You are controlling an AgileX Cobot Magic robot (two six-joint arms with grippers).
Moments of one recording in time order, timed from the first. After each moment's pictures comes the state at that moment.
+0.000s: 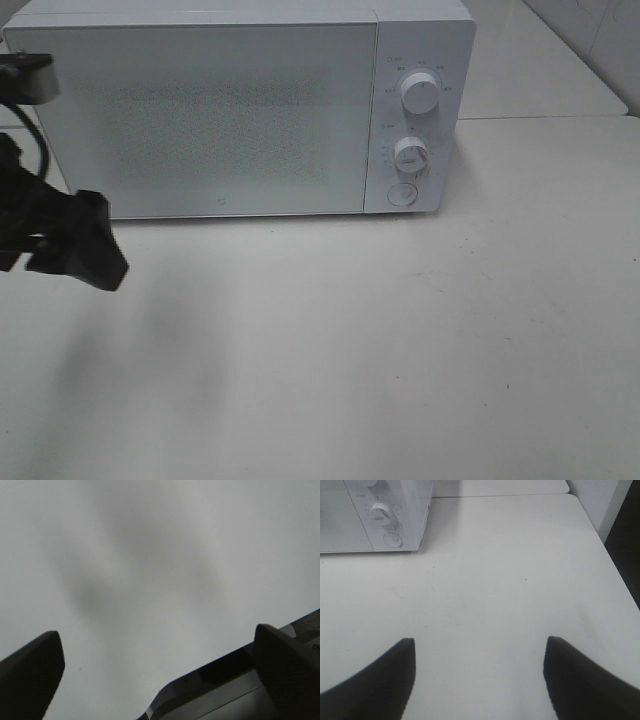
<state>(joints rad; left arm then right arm) -0.40 1.36 -0.90 -0.19 0.87 0.09 0.05 0.00 -0.50 -0.07 1.01 0.08</state>
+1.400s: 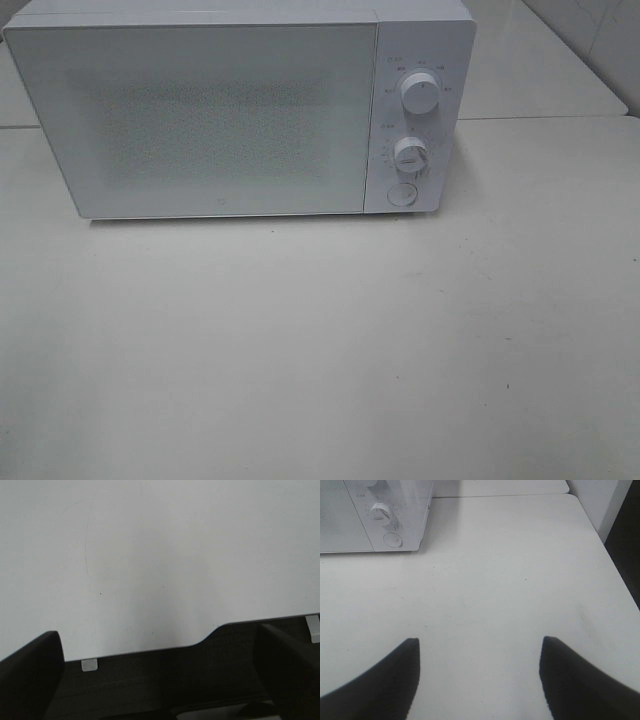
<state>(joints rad) -0.07 0.28 -0.57 -0.08 1.23 0.05 0.05 0.00 -0.50 -0.07 1.01 0.08</state>
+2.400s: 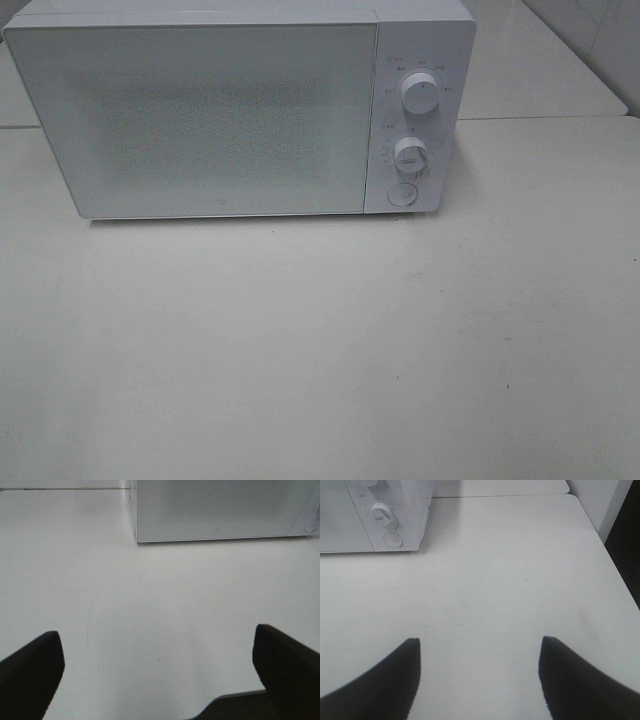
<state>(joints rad) -0.07 0.00 -0.52 -0.10 1.08 0.05 0.05 0.00 -0.50 -0.07 1.01 0.08</state>
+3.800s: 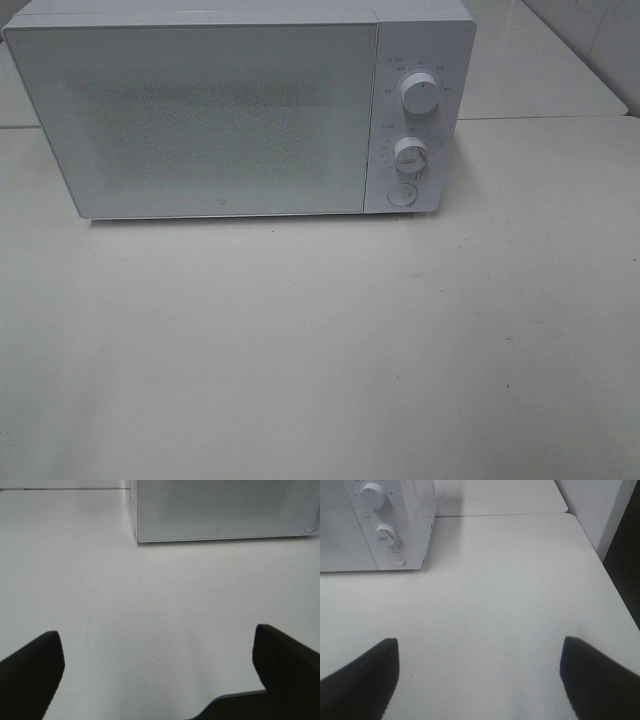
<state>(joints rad) -0.07 0.00 -0.52 -0.10 1.08 0.05 0.05 0.03 -0.51 -0.07 0.95 0.08</state>
